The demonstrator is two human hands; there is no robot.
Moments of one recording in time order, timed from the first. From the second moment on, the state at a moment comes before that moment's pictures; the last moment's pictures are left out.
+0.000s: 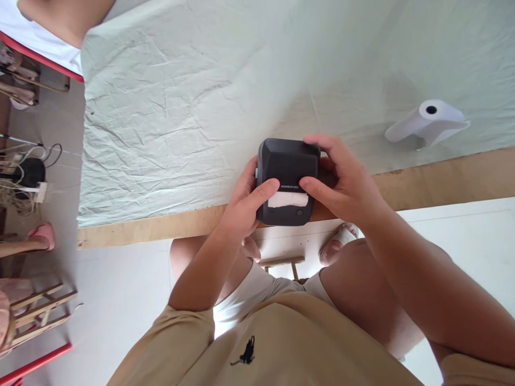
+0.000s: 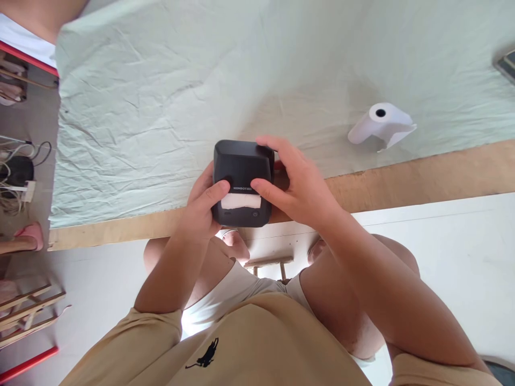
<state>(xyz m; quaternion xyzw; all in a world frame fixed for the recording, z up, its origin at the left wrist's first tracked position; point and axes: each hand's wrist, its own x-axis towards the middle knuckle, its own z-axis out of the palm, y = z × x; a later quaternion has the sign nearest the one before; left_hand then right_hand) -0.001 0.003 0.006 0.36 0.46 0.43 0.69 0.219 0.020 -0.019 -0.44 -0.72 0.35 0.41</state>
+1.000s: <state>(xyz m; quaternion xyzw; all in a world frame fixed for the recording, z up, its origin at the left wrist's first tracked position) 0.005 0.009 0.002 0.34 0.47 0.46 0.67 0.215 0.011 0.007 -0.42 -0.66 0.21 0.58</state>
